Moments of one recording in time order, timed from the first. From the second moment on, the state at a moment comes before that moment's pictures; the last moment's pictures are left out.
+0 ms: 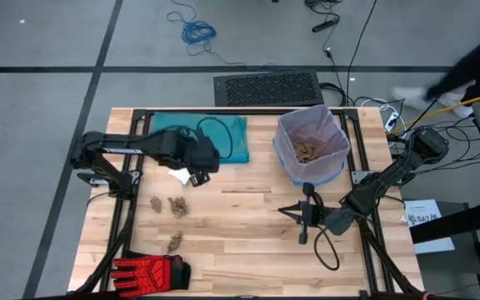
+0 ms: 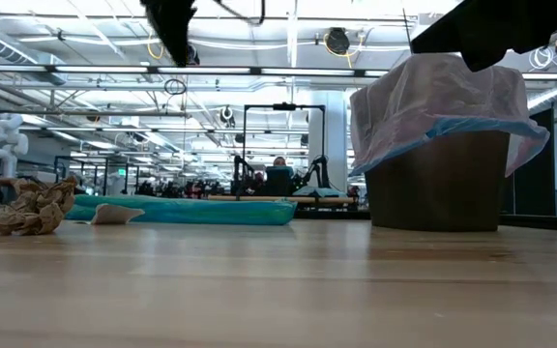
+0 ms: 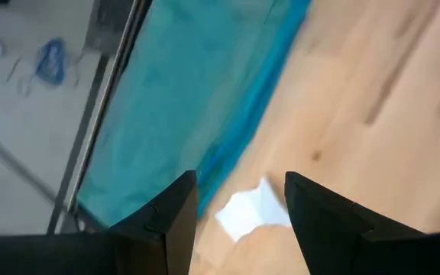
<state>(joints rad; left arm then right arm) -0.04 1.56 1.62 -1.48 -0.46 -0.41 0.65 1.28 0.54 0.35 0.81 0.13</state>
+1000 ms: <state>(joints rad) 0.01 1.64 0.88 -0.93 -0.37 -0.62 0.65 1.28 0.54 0.37 0.81 0.12</state>
